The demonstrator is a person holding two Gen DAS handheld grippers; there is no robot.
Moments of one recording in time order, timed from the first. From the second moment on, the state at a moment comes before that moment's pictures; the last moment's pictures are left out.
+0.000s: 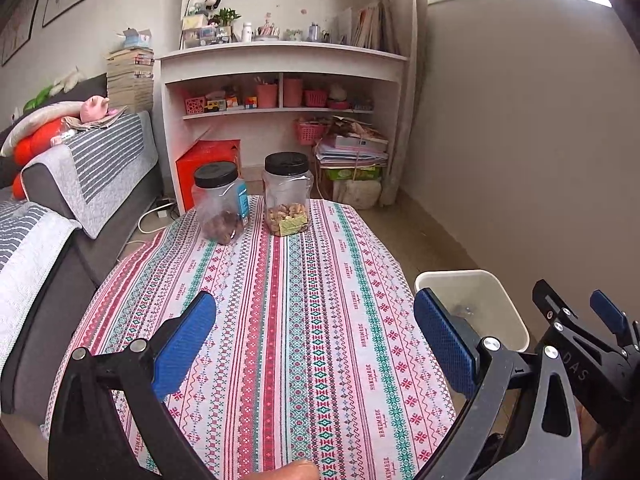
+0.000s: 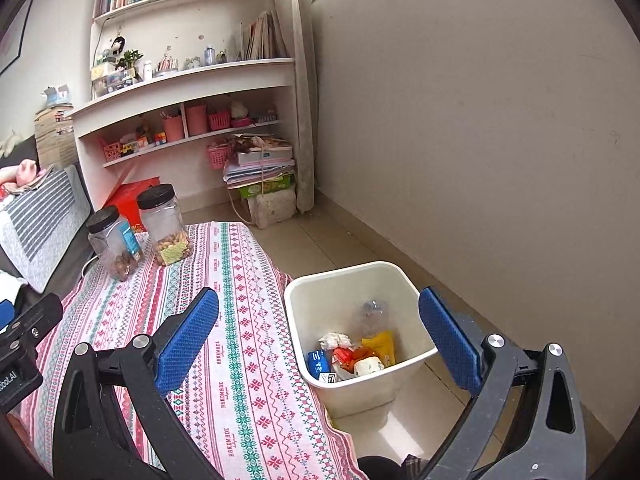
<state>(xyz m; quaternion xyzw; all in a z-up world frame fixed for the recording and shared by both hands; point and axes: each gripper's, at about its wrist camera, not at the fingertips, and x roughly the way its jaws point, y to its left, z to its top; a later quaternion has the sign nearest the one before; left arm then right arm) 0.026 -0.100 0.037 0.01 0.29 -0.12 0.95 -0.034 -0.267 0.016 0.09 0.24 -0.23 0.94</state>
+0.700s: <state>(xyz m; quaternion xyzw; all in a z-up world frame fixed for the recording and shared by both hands) 0.026 -0.103 0.035 0.01 0.28 -0.11 0.95 -0.034 -0.263 0.016 0.08 0.24 -0.23 0.94</state>
